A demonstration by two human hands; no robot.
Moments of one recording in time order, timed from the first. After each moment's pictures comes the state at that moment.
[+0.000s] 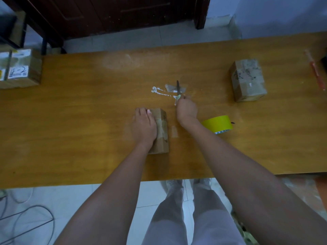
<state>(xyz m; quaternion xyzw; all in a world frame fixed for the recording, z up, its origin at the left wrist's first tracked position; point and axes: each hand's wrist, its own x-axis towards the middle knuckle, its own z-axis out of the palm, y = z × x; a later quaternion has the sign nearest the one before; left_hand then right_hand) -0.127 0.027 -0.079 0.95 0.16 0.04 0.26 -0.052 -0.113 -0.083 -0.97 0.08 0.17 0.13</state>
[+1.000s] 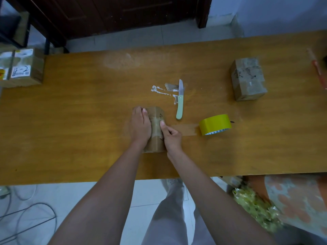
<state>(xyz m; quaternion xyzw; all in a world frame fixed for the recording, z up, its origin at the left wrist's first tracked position) -0.127 0.039 -0.082 0.92 0.17 0.04 0.35 -0.166 -0.067 -0.098 -0.58 0.30 0.16 0.74</state>
